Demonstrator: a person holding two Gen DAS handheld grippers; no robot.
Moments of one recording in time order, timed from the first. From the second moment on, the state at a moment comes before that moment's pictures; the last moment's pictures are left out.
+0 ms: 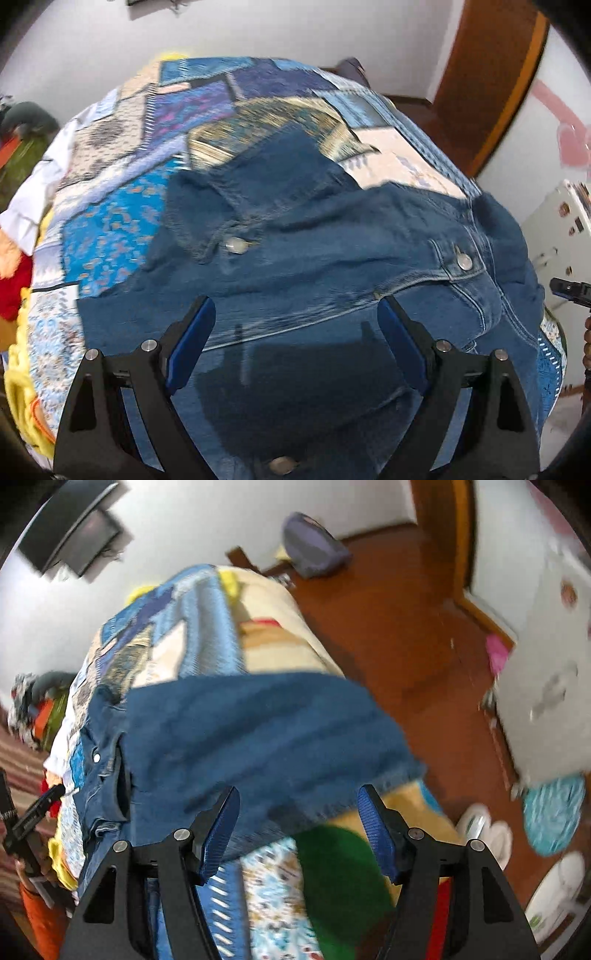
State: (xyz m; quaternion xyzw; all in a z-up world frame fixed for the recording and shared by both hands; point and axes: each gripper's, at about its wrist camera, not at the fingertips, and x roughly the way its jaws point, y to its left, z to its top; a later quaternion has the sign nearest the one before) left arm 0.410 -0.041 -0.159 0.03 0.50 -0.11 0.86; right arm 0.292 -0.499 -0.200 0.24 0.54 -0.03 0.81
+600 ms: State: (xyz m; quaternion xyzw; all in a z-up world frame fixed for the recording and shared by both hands) left arm 0.421 -0.069 -0.209 0.04 0.55 -0.11 0.83; right arm 0.332 -0.502 -0.234 0.31 0.50 -0.05 0.80
